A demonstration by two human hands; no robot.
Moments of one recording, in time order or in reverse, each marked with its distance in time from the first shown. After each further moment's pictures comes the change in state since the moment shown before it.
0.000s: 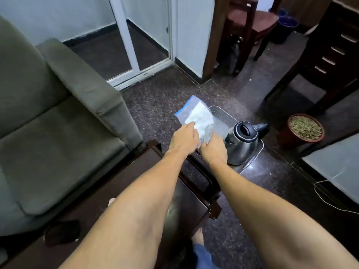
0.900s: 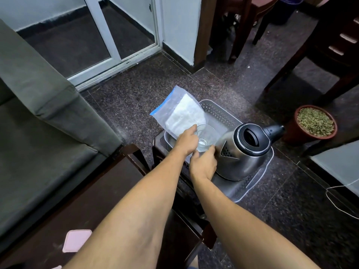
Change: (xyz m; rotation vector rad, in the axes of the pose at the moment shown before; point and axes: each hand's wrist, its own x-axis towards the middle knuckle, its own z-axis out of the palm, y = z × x) left_hand 0.143 -0.027 0.143 -0.500 -0.253 -0.263; right_hand 0.117 0.070 0.105 0.308 0.177 0.315
